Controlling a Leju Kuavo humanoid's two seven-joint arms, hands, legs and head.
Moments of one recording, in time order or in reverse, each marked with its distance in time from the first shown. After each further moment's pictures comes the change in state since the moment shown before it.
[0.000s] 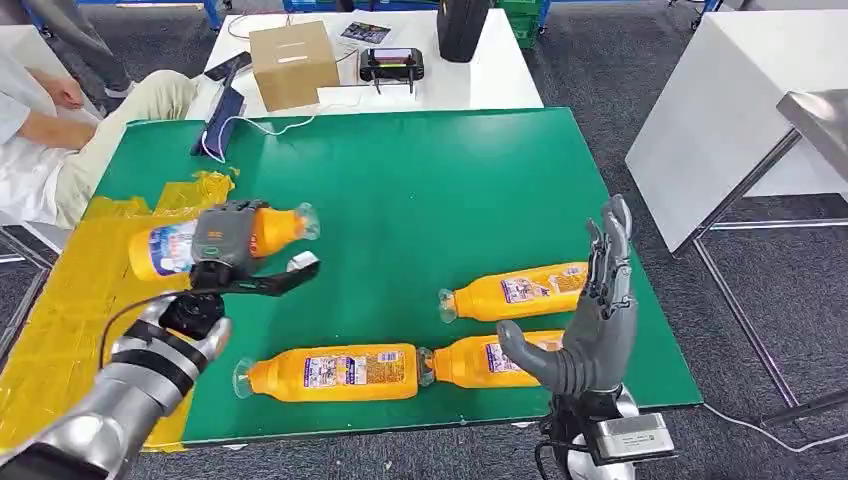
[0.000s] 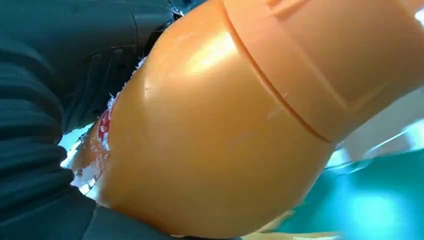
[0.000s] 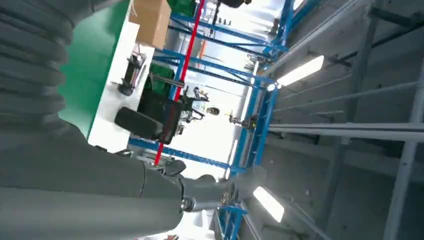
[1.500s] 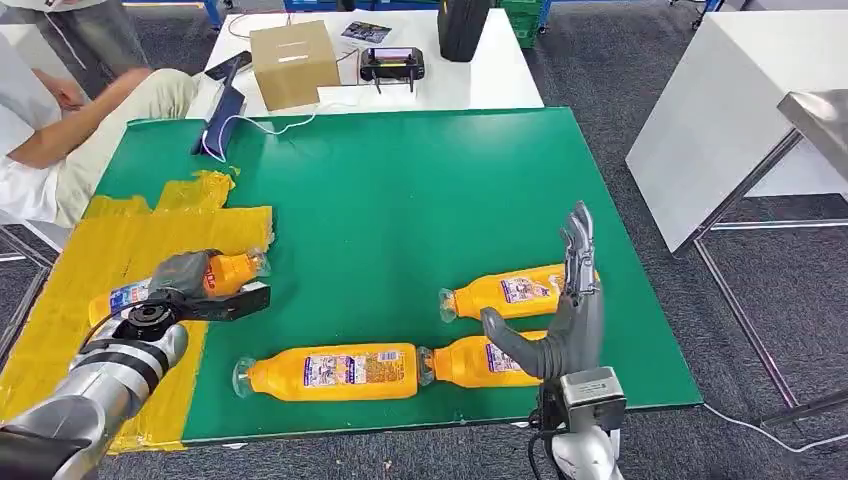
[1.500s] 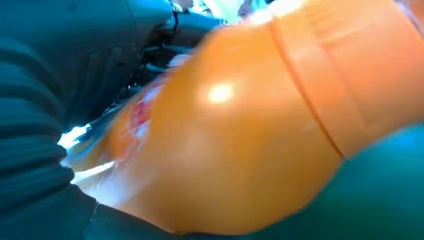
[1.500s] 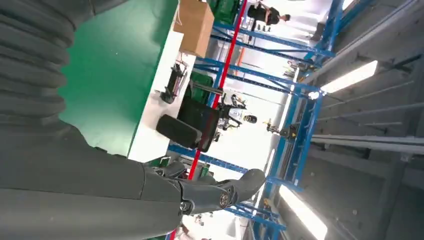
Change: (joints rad) left arm -0.032 0.001 0.157 0.394 0.177 -0.007 -0.213; right arm -0.034 0.013 -0.010 0.148 0.023 0.004 0.060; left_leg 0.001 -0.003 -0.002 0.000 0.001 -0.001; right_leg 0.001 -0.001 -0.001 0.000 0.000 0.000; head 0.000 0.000
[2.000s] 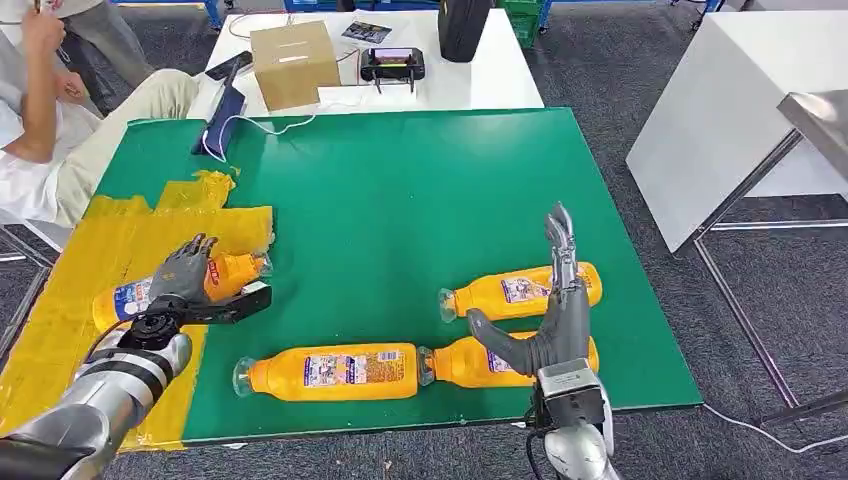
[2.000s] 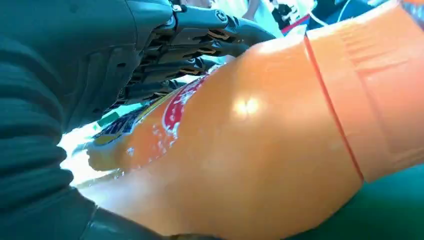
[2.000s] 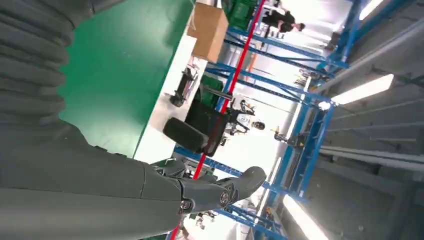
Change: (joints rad) left arm 0.038 -0.011 0.031 -0.007 -0.016 0.133 0.007; right arm -0.010 -0.005 0.009 0.027 0.069 0.008 0.039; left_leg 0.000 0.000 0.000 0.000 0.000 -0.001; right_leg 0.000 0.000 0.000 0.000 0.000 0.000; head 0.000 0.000
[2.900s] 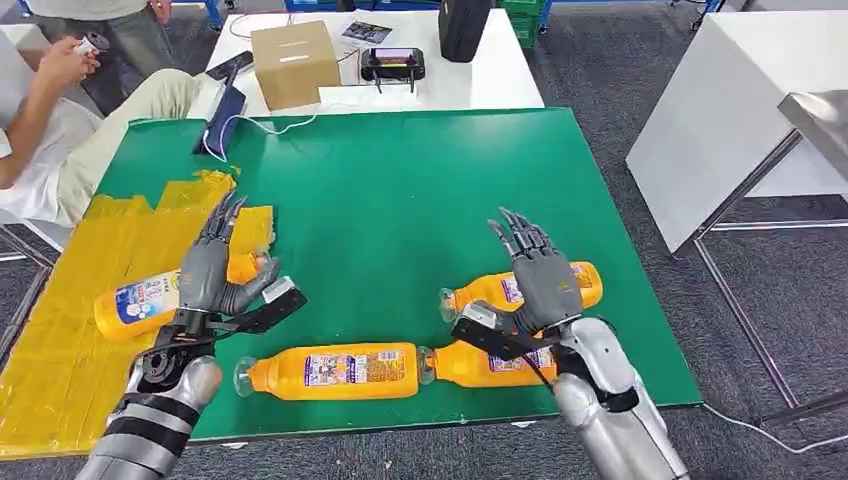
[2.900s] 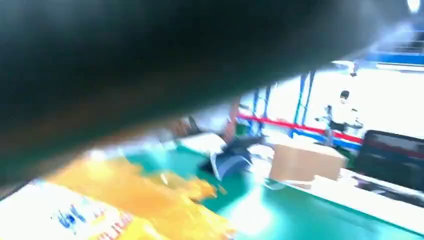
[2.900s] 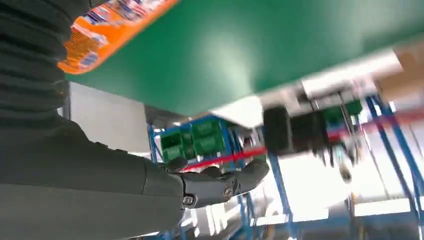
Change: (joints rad) left arm 0.356 -0.087 0.100 -0.774 0.335 0.137 -0.301; right arm -0.256 -0.202 0.017 0.321 0.686 0.205 0.387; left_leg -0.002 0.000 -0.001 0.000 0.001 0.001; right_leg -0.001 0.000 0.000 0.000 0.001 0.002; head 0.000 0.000
